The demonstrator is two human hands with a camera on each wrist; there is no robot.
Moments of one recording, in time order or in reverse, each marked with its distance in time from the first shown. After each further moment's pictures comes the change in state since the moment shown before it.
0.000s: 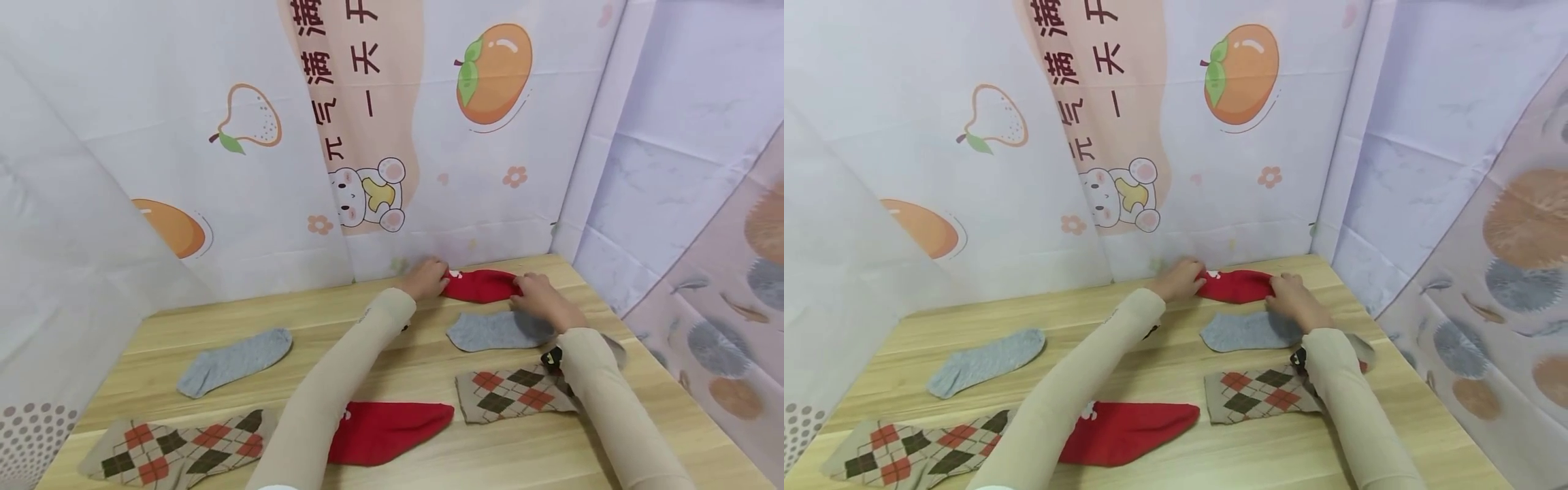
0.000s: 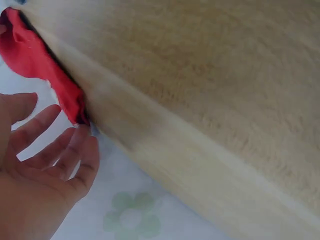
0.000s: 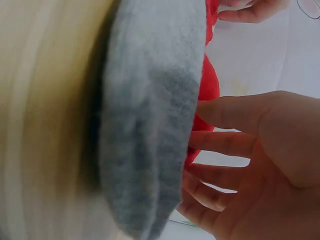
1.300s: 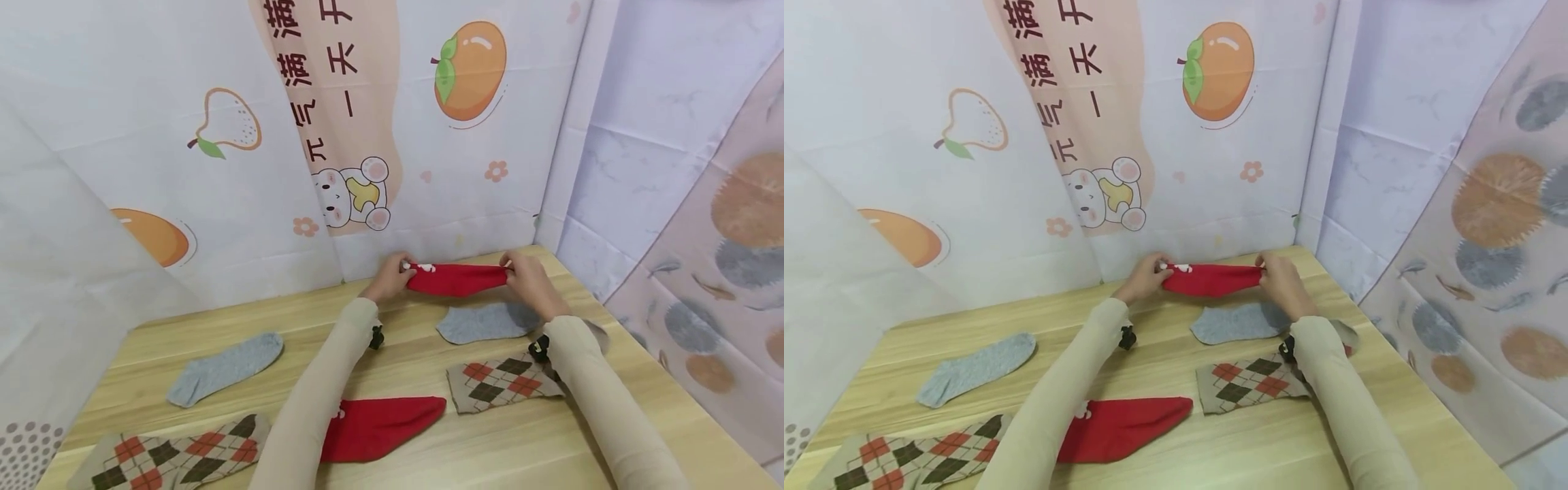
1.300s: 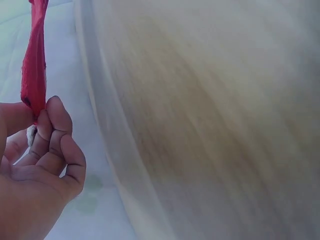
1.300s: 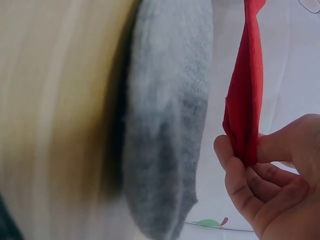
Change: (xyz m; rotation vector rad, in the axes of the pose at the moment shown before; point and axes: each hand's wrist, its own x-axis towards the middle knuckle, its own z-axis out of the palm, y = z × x) left_hand -0.028 -0.041 0.009 -0.708 0.190 -0.157; right_hand -0.001 0.004 0.001 0.160 0.356 0.052
